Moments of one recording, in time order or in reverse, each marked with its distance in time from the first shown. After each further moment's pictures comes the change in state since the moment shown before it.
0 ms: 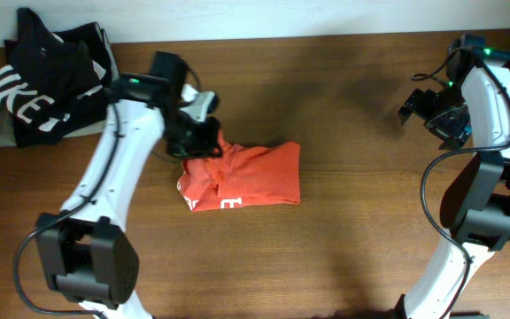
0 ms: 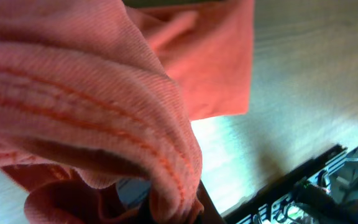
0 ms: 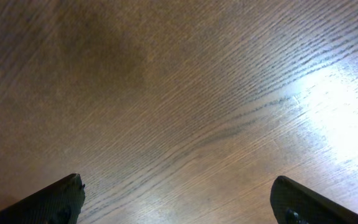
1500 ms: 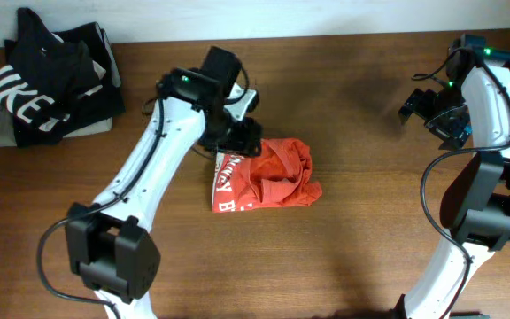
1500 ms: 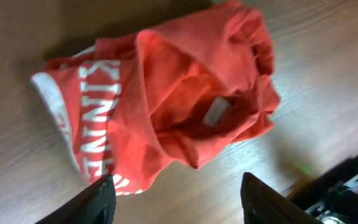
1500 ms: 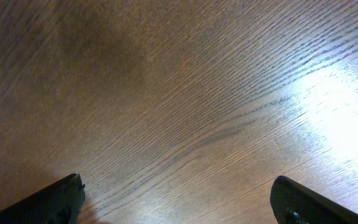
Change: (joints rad) left arm -0.188 0.074 0.135 -0.003 -0.144 -0.010; right arm 0.000 0.000 0.000 0.000 0.000 0.000
